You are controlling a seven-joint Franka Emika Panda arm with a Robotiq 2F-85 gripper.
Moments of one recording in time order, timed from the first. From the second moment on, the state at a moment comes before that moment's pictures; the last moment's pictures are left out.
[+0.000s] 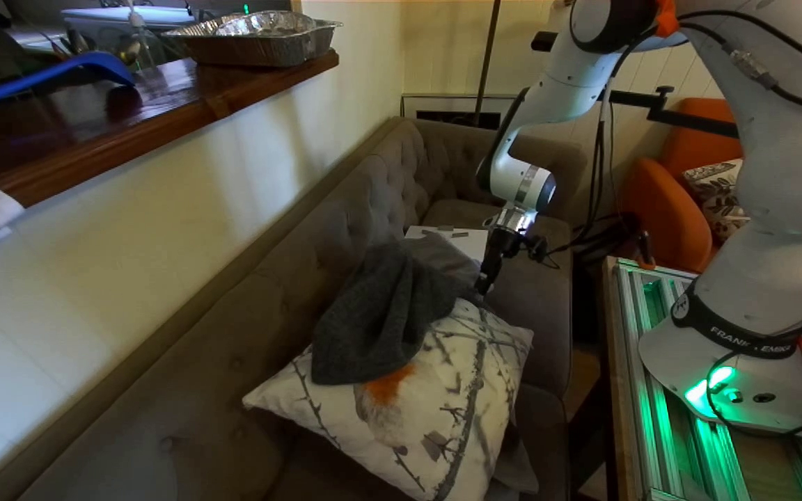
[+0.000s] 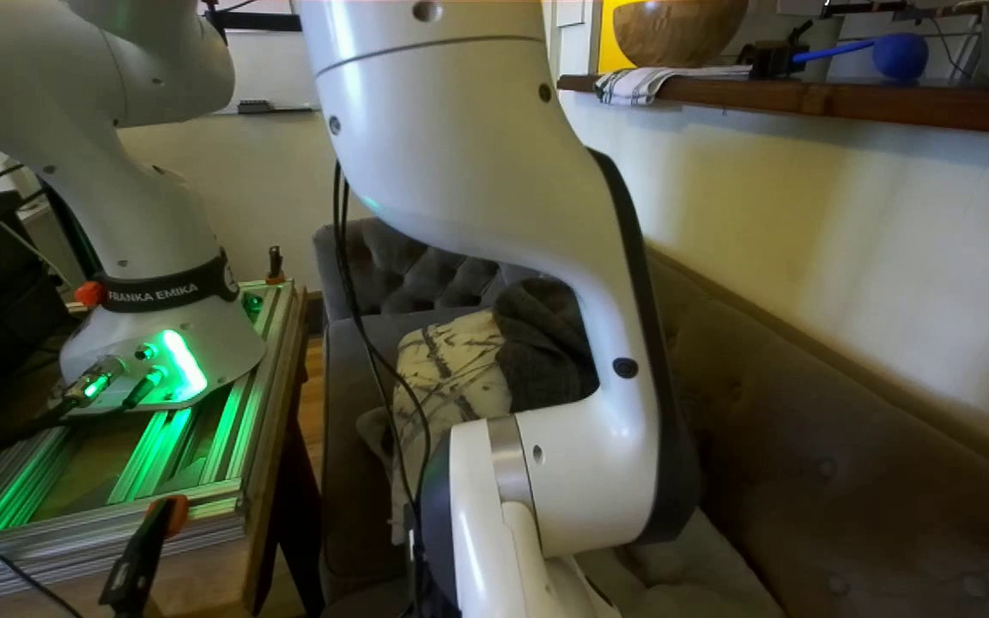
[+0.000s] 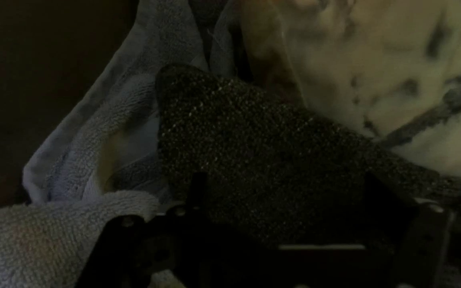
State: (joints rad) arm -0.84 0.99 -0.05 -1.96 0.86 2.12 -1.47
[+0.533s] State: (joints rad) arm -0.82 1.10 -0.05 -1.86 0.84 1.93 -1.46
